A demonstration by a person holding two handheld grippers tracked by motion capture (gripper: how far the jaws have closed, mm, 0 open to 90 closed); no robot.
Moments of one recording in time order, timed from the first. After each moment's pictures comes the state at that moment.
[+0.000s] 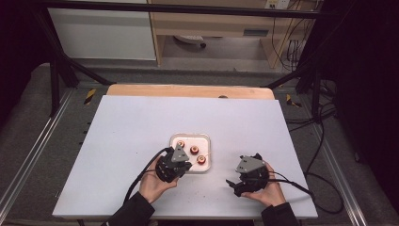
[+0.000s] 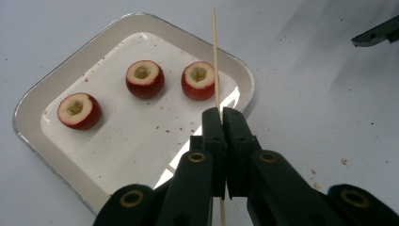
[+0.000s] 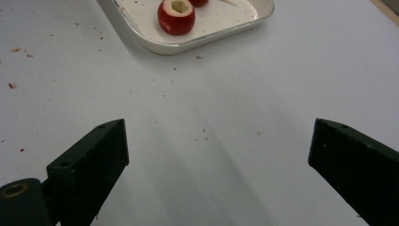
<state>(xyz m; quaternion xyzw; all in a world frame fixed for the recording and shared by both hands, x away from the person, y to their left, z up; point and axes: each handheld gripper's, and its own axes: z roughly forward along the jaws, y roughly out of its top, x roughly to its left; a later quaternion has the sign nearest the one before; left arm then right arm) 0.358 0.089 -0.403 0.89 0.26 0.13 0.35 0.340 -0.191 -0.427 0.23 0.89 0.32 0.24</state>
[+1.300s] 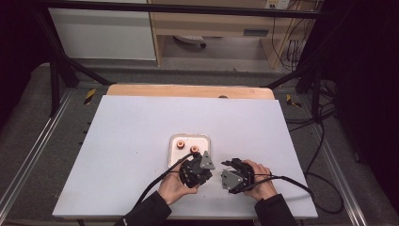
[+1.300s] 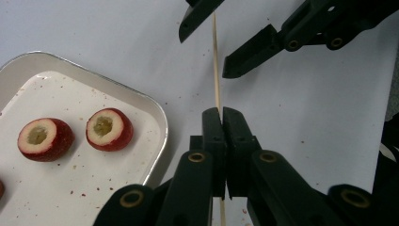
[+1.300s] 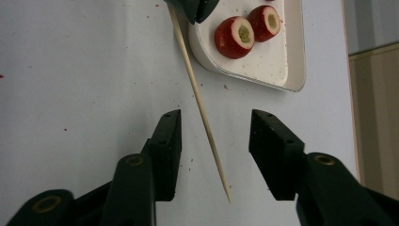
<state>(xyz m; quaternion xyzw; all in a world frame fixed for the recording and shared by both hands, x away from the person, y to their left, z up) 0.349 0.027 -0.399 0.93 0.17 0.09 0.31 0.338 -0.156 -0.425 -0.07 0.92 0.20 0.33</state>
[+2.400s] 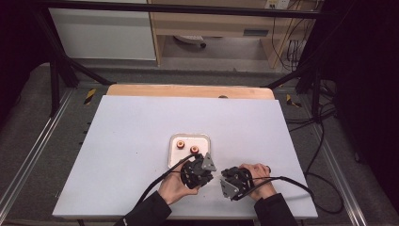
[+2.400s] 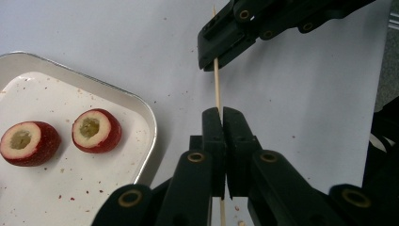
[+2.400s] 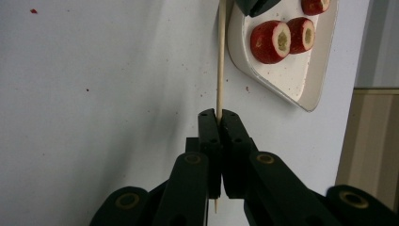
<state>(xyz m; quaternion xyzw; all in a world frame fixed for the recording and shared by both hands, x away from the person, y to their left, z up) 0.350 0.026 -0.399 0.93 0.16 0.07 0.31 0.333 -0.154 -0.433 -0.18 0.91 0.14 0.34</state>
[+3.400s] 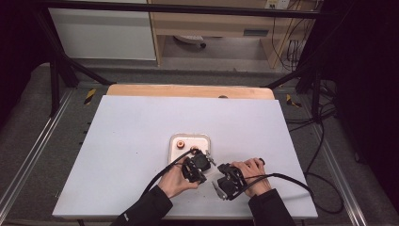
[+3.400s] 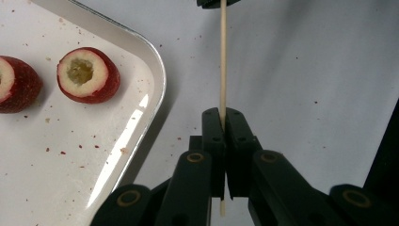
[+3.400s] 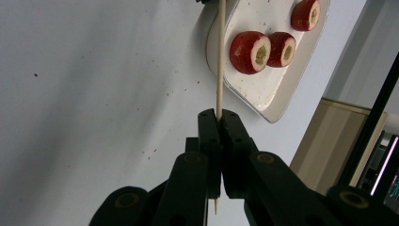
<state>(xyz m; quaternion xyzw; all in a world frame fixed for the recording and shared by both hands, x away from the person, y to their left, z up) 0.368 0.019 -0.405 0.96 0.21 0.02 0.19 0.333 -0.130 -0.423 -0.26 0.88 0.05 0.39</state>
